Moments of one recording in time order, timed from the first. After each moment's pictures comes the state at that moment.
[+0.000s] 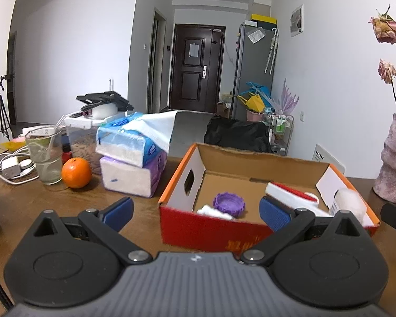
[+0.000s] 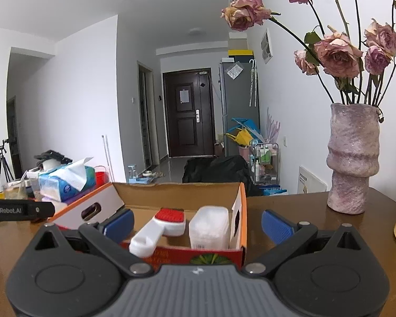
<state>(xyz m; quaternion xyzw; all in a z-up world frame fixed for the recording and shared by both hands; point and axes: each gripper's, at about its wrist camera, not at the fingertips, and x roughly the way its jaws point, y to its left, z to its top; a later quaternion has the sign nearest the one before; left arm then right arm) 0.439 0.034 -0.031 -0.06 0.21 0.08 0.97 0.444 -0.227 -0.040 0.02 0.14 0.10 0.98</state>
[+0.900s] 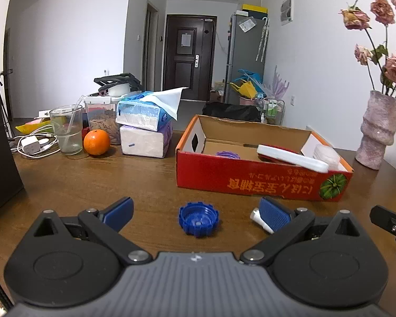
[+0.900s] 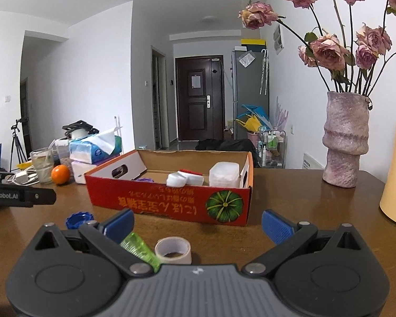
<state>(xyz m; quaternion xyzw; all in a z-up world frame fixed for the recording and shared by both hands) 0.338 0.037 -0.042 -0.04 0.23 0.06 0.97 0.348 -0.224 -0.056 -0.01 0.17 0.12 0.98</state>
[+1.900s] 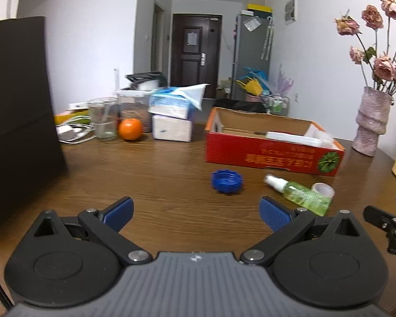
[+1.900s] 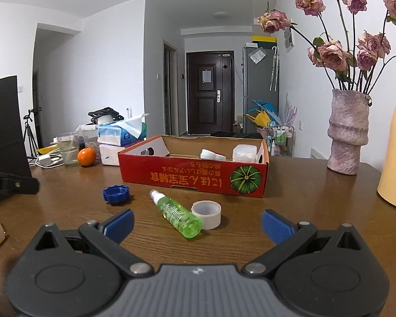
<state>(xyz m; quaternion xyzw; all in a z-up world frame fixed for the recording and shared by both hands) 0.236 0.070 -0.033 -0.04 0.23 0.08 0.97 0.275 -0.206 -0.062 -0.02 0.18 0.14 0.97</state>
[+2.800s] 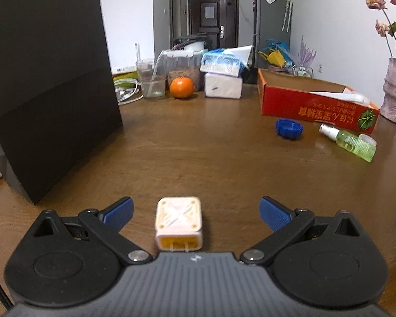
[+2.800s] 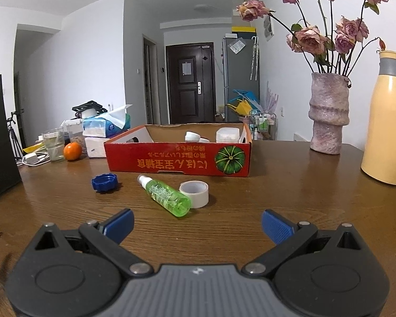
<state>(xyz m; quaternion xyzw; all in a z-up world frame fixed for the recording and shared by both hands) 0.186 0.152 -0.071 -0.03 0.30 0.11 0.95 0.256 -0.207 -0.077 0.00 0.20 0.09 0.97</state>
